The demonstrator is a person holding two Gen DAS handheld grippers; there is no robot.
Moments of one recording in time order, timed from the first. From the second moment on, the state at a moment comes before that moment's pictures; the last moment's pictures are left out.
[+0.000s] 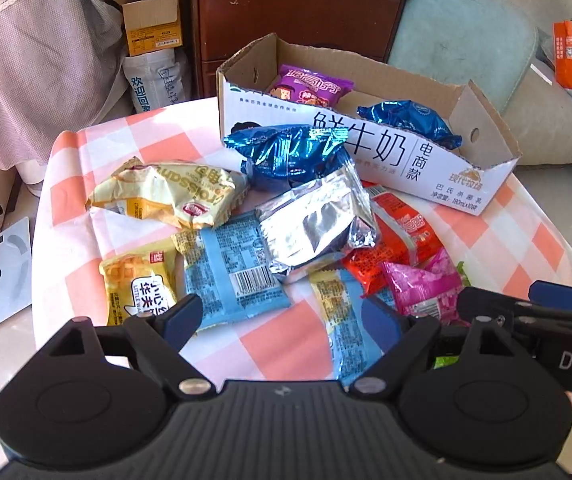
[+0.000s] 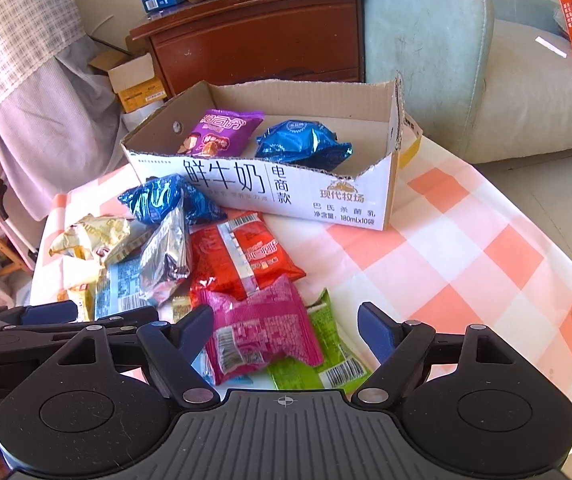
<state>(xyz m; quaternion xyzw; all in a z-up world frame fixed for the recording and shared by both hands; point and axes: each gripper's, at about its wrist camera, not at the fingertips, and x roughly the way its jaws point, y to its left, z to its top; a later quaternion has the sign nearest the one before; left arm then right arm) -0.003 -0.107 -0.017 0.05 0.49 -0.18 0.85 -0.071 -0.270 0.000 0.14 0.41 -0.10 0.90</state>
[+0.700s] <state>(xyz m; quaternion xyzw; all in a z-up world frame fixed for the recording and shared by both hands) -0.067 -0.072 -0.057 0.08 0.52 -0.18 0.83 -0.157 -0.249 -0.054 0.14 0.47 -0.08 0.87</state>
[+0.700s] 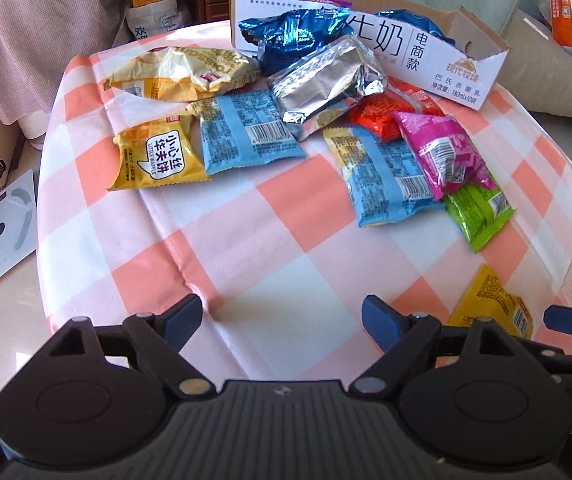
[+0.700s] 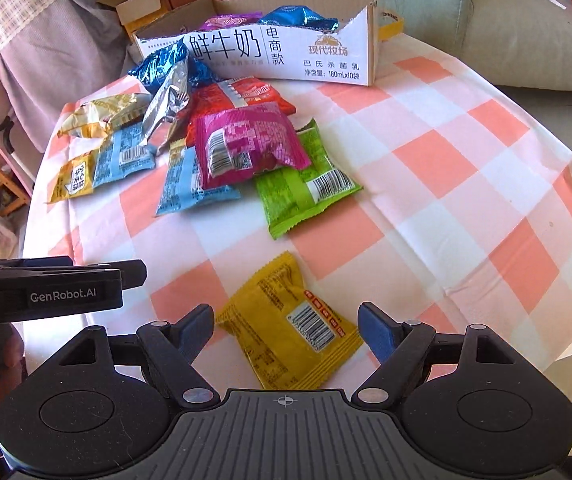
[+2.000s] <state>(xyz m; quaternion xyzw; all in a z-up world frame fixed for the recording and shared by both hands) 0.027 -0.009 -0.051 -0.03 0.48 -0.07 0.88 -0.119 -0.200 -0.068 0.15 0.45 -0.05 0.88</state>
